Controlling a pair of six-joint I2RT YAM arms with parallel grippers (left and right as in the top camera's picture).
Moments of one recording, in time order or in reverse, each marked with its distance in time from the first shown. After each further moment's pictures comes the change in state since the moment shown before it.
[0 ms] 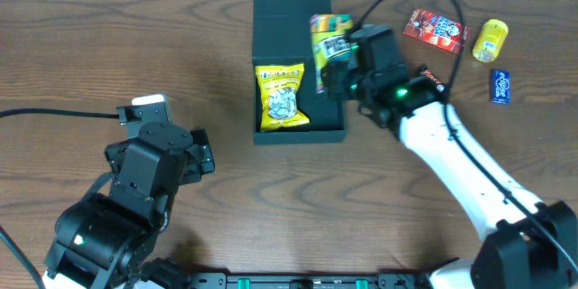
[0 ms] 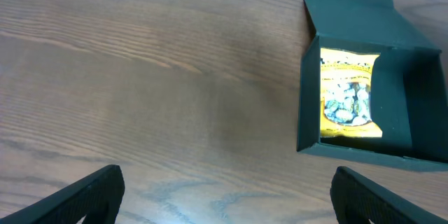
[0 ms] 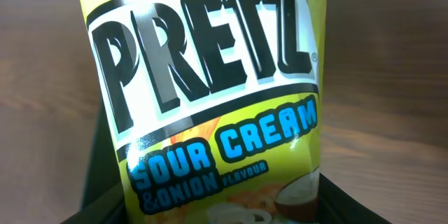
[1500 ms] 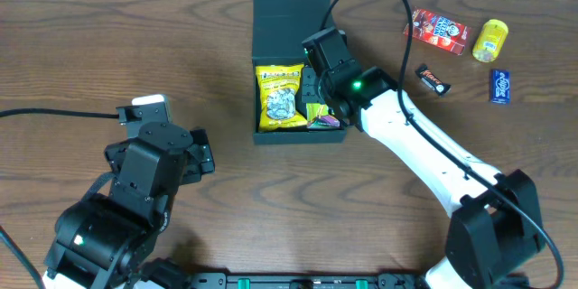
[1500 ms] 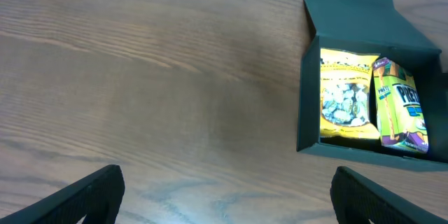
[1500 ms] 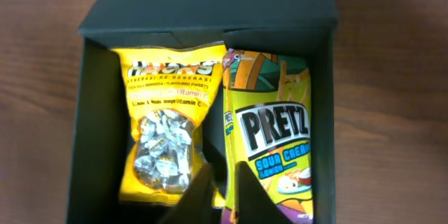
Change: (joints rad) left arm 0.000 0.000 0.000 0.000 0.000 0.000; right arm 0.112 0.148 0.155 -0.142 0.180 0.085
